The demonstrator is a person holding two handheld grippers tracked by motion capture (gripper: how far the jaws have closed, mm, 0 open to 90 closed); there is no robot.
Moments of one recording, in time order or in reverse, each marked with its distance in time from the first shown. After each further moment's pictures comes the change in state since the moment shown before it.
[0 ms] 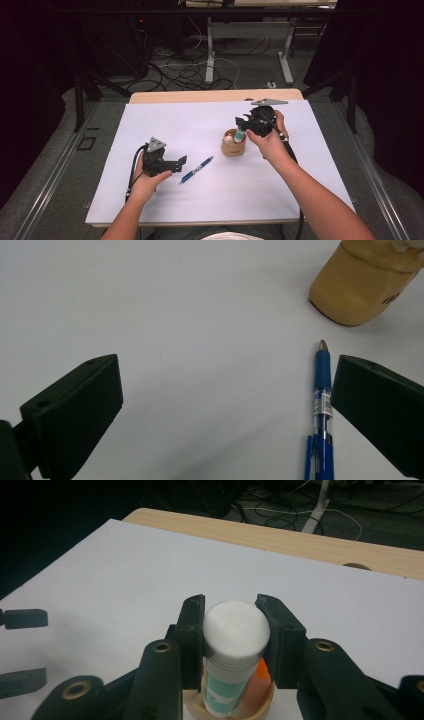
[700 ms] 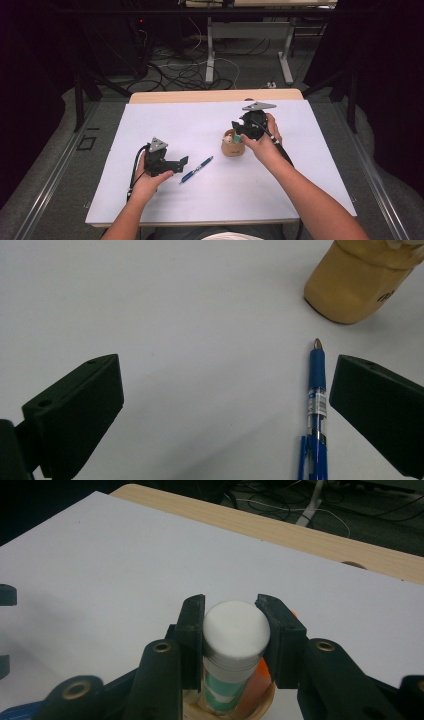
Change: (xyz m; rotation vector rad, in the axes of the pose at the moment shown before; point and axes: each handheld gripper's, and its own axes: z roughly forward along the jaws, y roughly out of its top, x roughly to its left) left arm -0.003 0.001 0.002 0.003 -0.010 0.004; right arm 0.009 -0.010 0.018 0.037 -0.048 -0.097
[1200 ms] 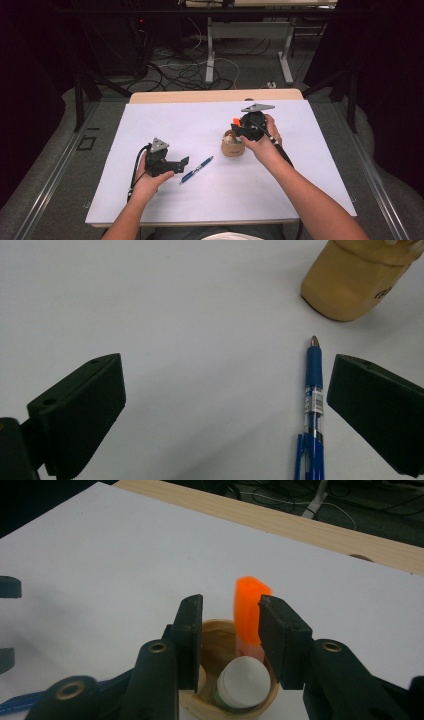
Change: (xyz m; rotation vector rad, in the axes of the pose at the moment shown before) left arm -0.002 0.000 0.001 0.016 -0.006 0.020; right arm 0.001 -0.004 0.002 0.025 0.015 0.000
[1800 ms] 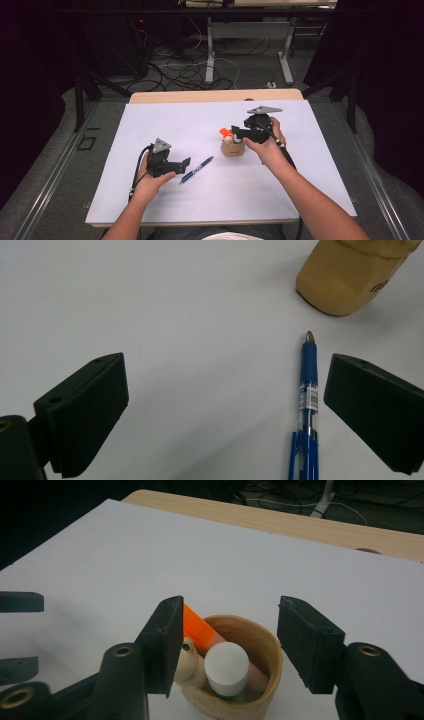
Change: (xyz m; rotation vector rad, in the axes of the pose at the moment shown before) left arm -0.005 0.000 0.003 0.018 -0.010 0.011; right arm -0.009 -0.010 -0.007 -0.041 0.039 0.064
